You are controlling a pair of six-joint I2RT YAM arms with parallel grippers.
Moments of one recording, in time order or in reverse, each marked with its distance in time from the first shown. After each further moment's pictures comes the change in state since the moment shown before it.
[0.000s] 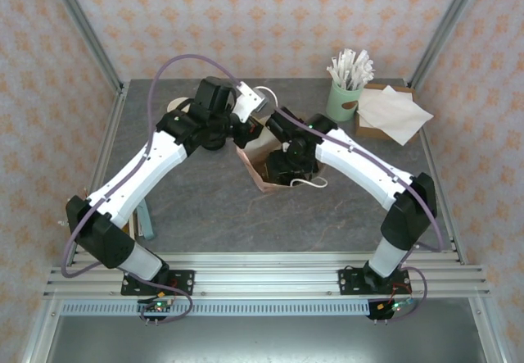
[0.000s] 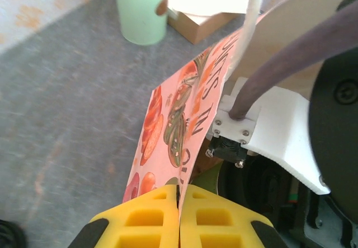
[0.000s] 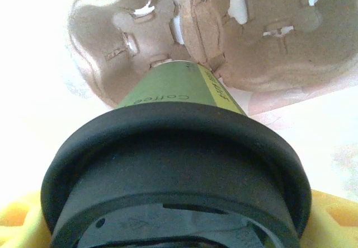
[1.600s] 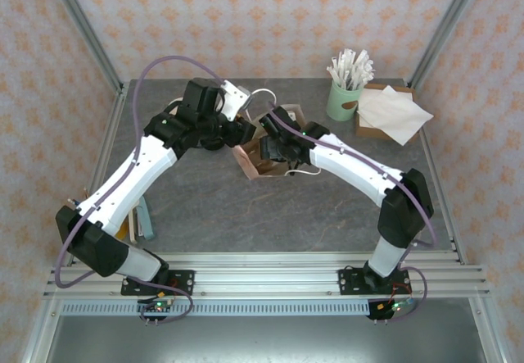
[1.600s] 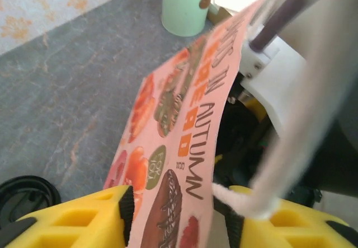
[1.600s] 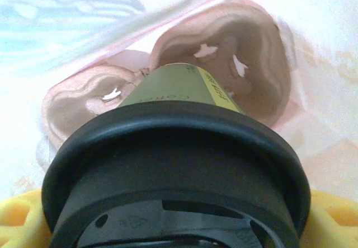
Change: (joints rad) left arm 0.045 -0.052 -0.044 -0.049 -0.067 -0.055; right arm 0.008 0.026 -0.104 0.379 0.228 0.024
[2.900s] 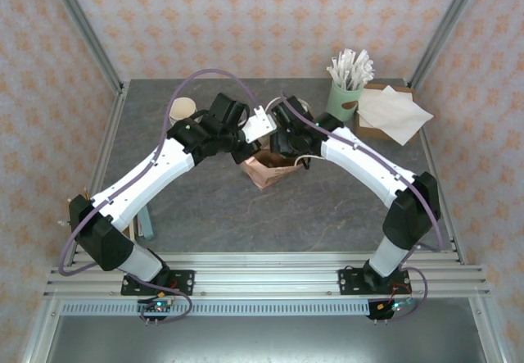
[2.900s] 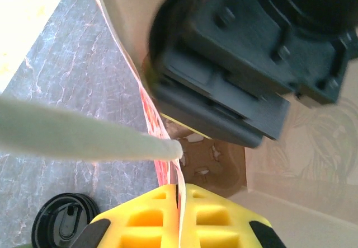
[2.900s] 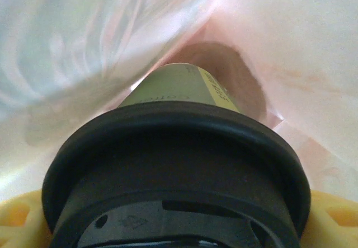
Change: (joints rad) left arm -0.150 0.053 -0.003 -0.064 -0.148 0.354; right arm -0.064 -0.051 0.027 -0.114 -0.041 -0.032
